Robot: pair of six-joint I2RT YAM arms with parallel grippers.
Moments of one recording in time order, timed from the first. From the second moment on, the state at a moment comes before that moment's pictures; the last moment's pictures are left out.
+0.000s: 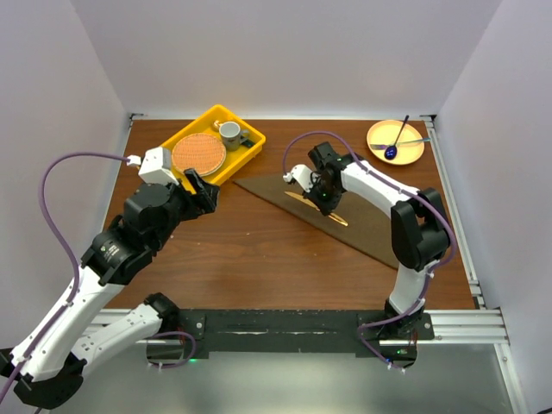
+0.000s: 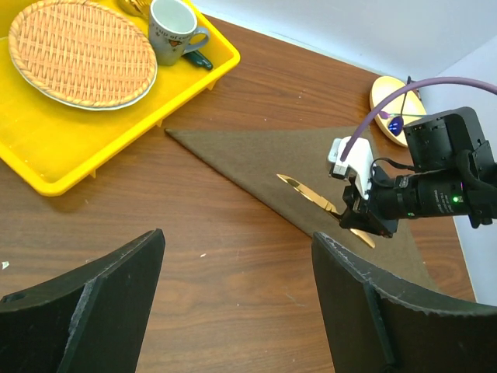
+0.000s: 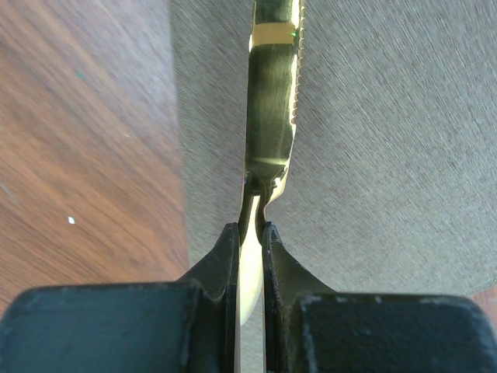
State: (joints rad) left arm -0.64 0.76 1.07 -0.65 -0.40 -0.62; right arm 0.50 1.85 1.40 -0.84 -0.07 -0.56
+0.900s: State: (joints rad) left arm -0.64 0.73 1.05 -0.64 -0.39 -0.62; right arm 0.46 1.90 1.33 -0.84 -0.08 -0.59
